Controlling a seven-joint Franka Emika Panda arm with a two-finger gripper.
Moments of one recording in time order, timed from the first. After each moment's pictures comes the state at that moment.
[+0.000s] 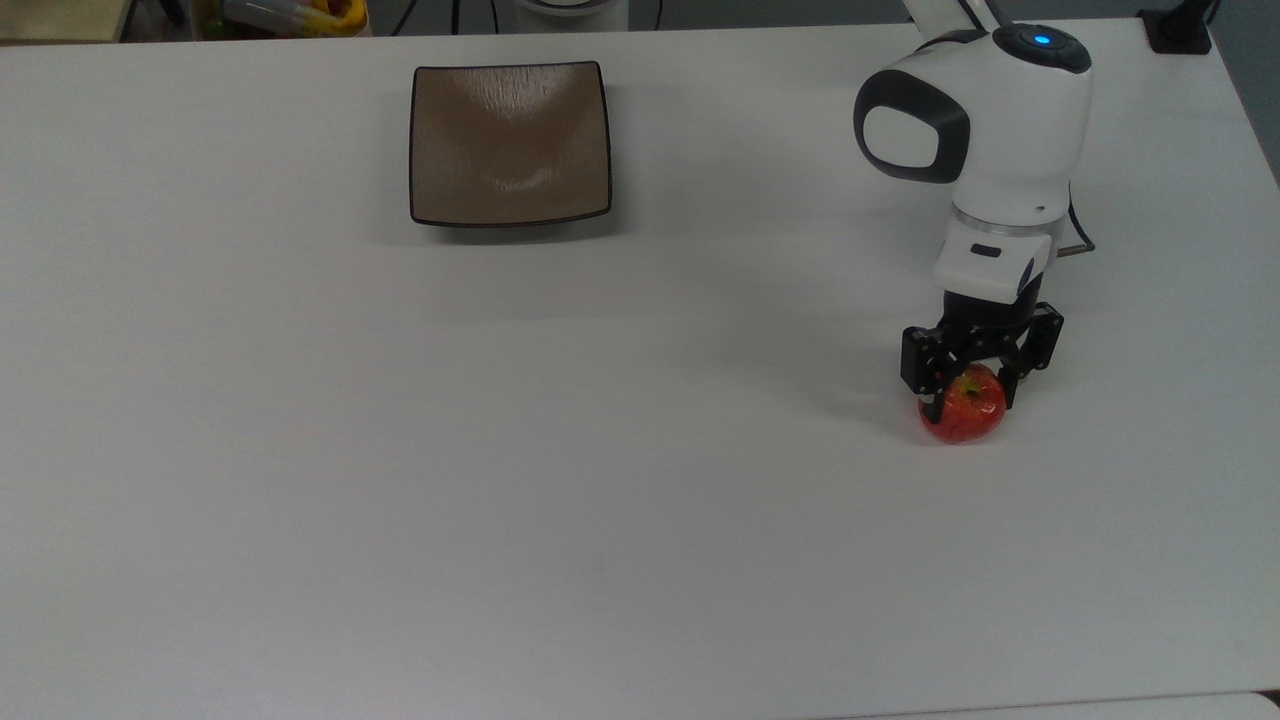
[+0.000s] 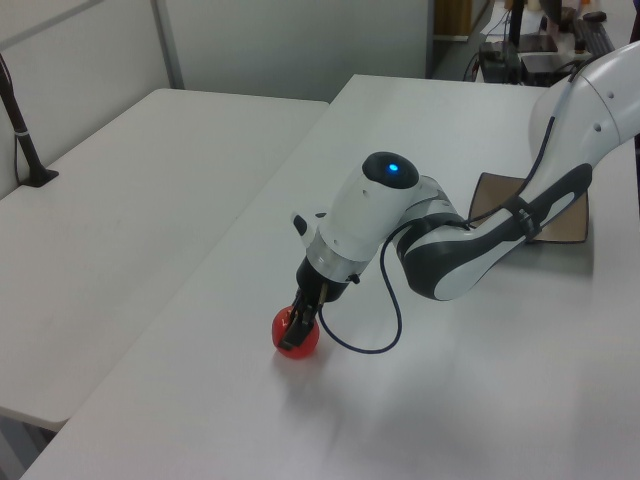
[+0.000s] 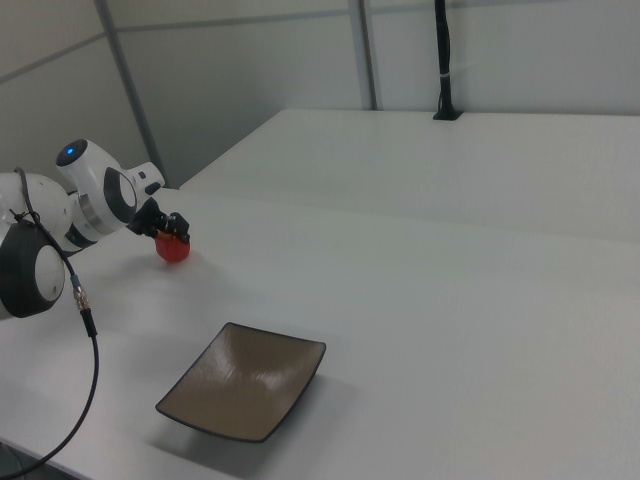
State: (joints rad) arm 0.59 0.82 0.03 -1.25 -0.36 2.53 0.54
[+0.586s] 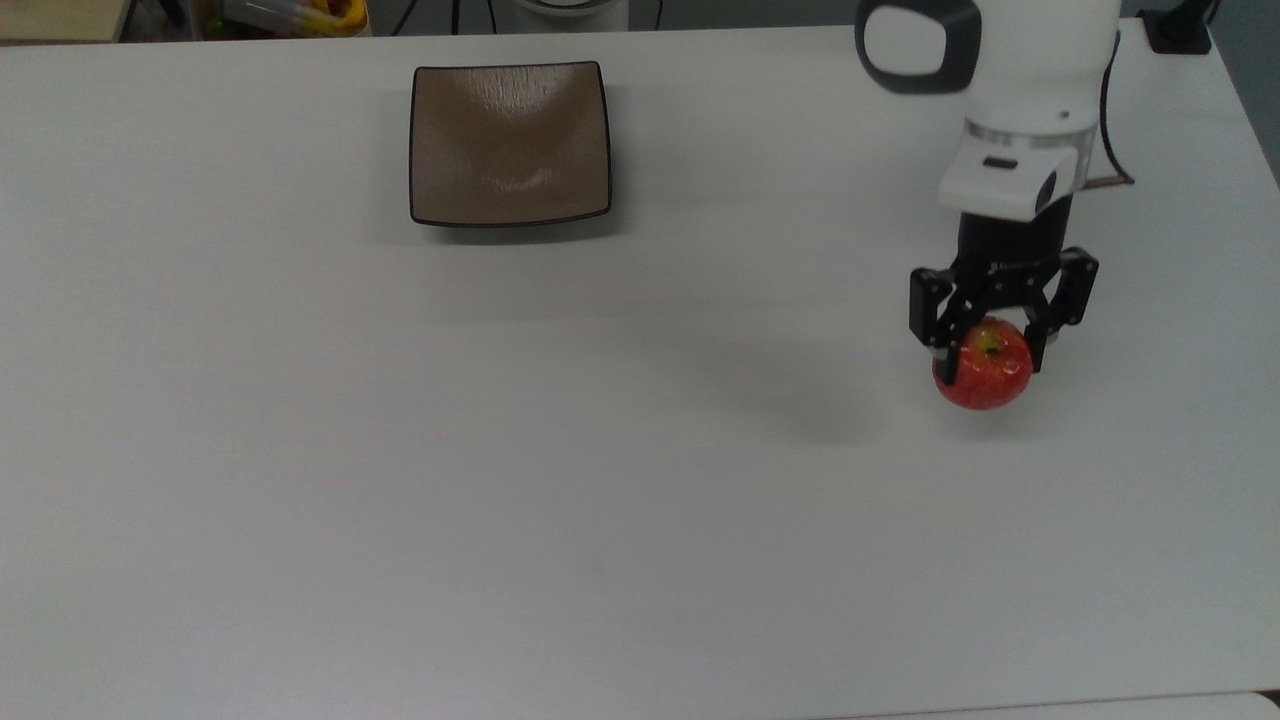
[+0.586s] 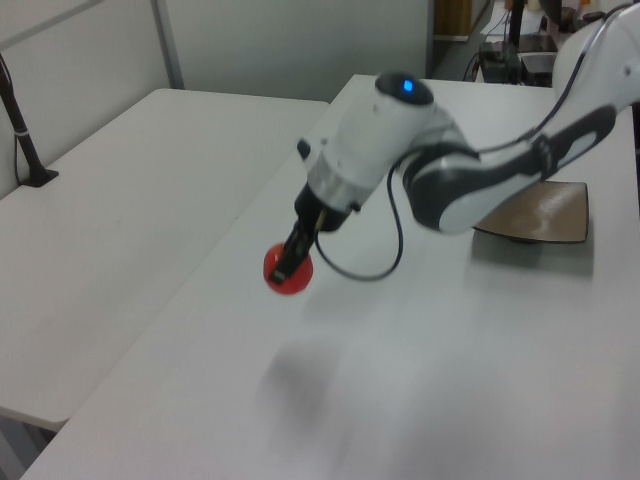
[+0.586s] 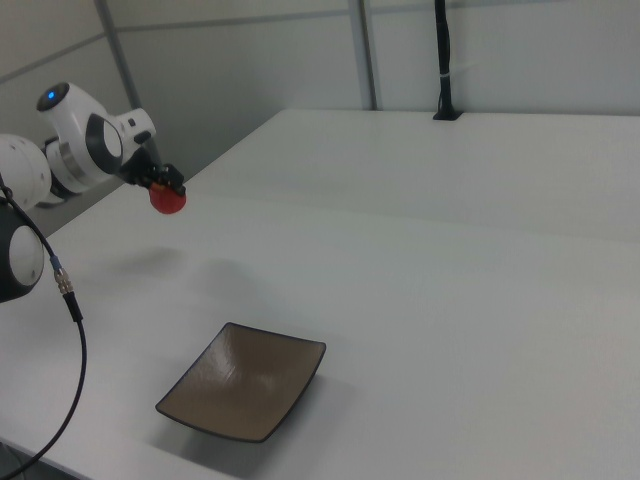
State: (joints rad) arm 0.55 0.65 0.04 -1.27 -0.35 2.45 0.55
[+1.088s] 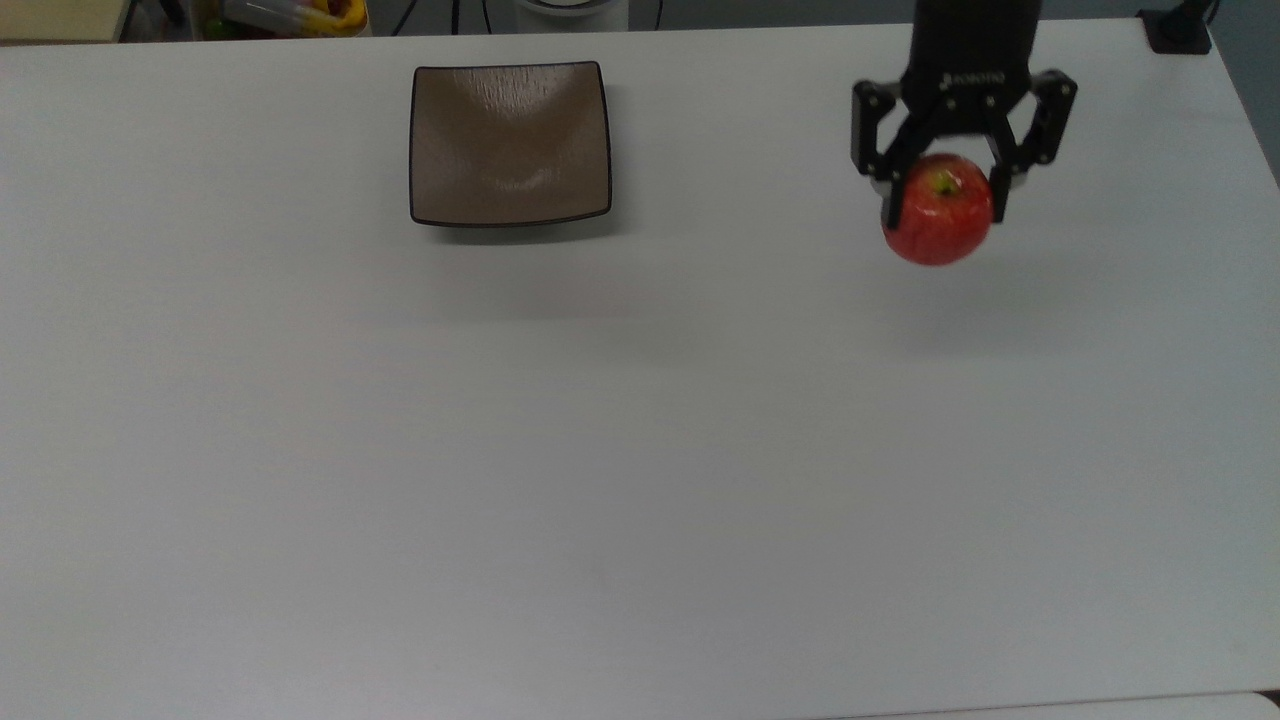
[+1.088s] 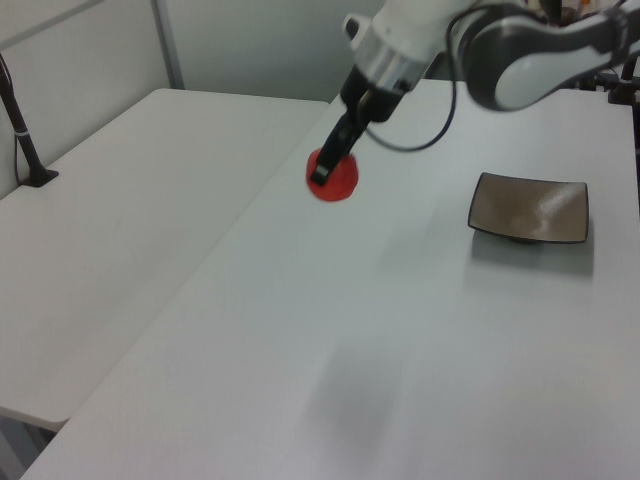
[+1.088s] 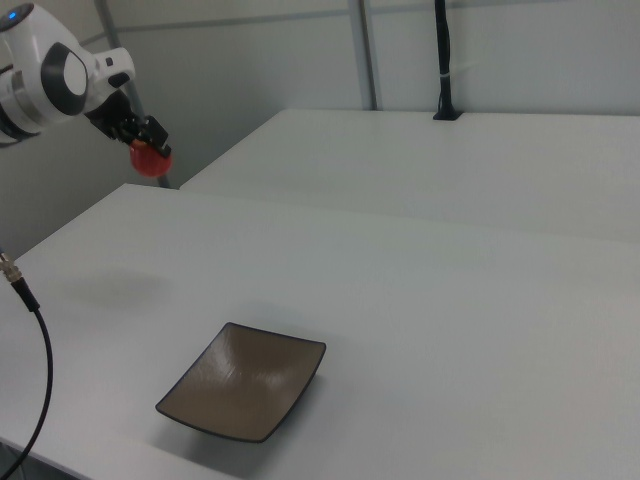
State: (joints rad) arm 0.49 0.31 0.07 -1.44 -0.26 2.25 0.55
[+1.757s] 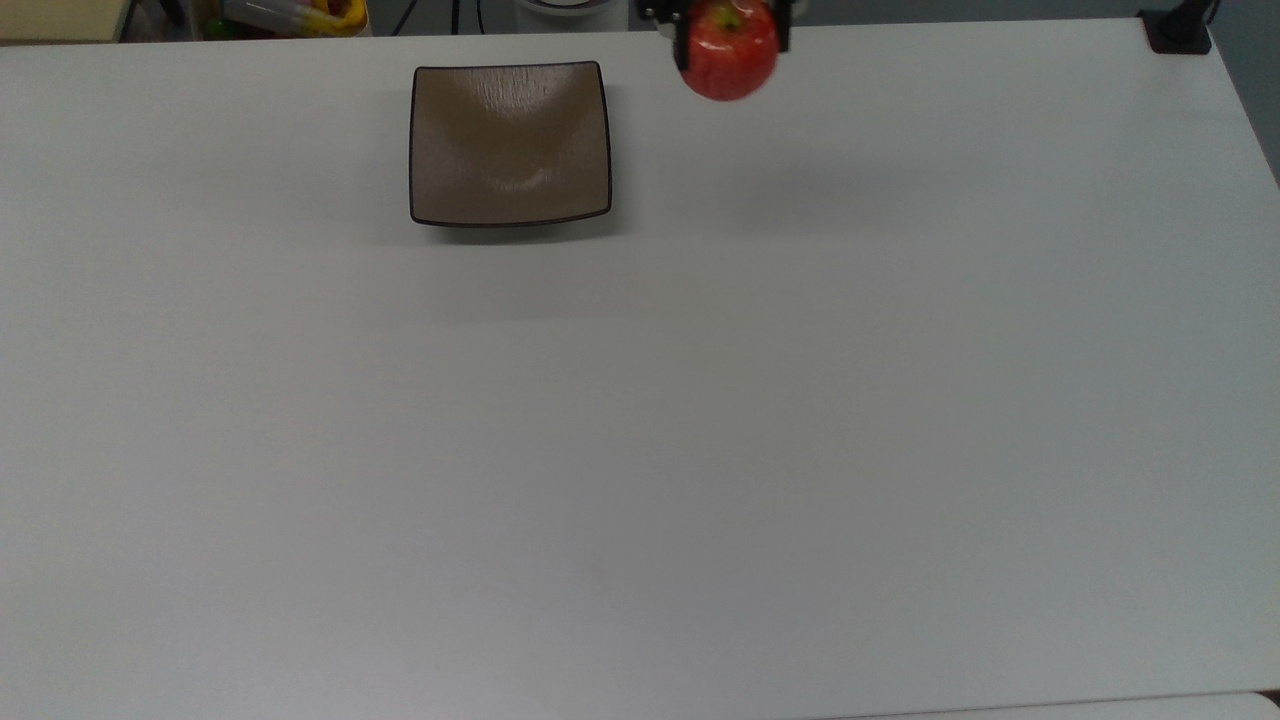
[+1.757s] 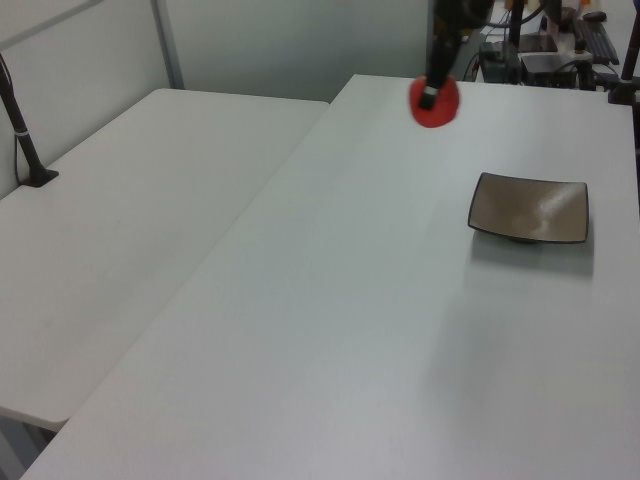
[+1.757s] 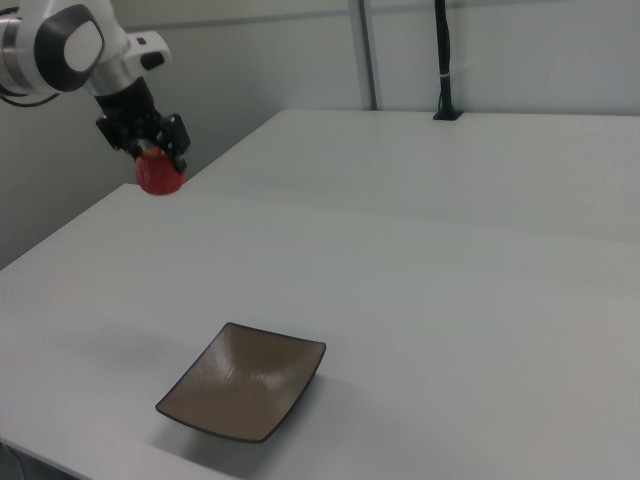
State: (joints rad) arm 0.26 -0.05 0.07 -1.69 0.04 1.93 0.05
